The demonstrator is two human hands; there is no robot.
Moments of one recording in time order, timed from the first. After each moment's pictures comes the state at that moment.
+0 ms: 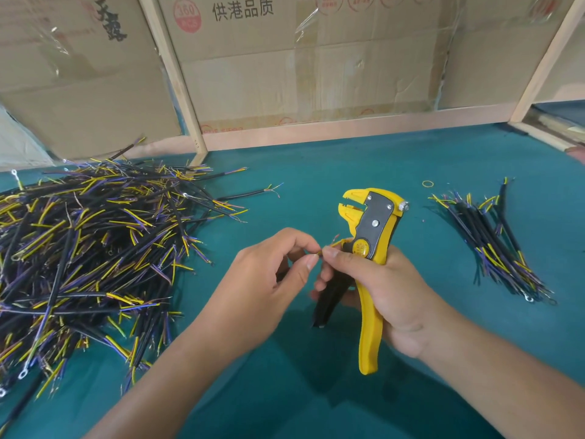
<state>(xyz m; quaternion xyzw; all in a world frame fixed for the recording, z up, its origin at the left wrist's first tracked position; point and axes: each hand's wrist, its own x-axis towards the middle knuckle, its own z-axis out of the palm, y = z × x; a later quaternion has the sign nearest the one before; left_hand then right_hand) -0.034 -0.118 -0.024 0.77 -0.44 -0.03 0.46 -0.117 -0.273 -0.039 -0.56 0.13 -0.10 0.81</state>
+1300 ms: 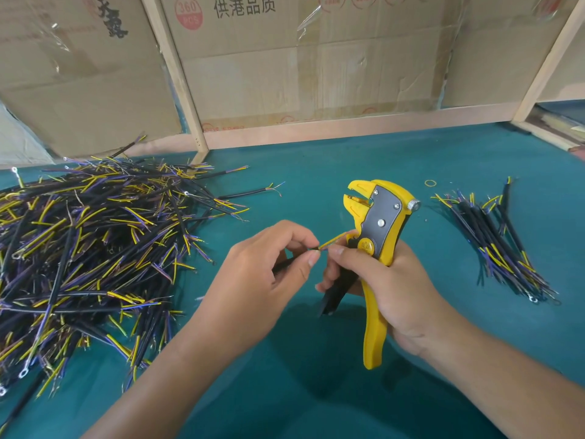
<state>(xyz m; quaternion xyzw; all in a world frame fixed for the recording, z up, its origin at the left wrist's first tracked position) -0.035 -0.115 -0.018 0.78 -0.44 0.04 0.45 -0.115 -0.273 -0.041 -0.65 0.10 -0.17 0.74</state>
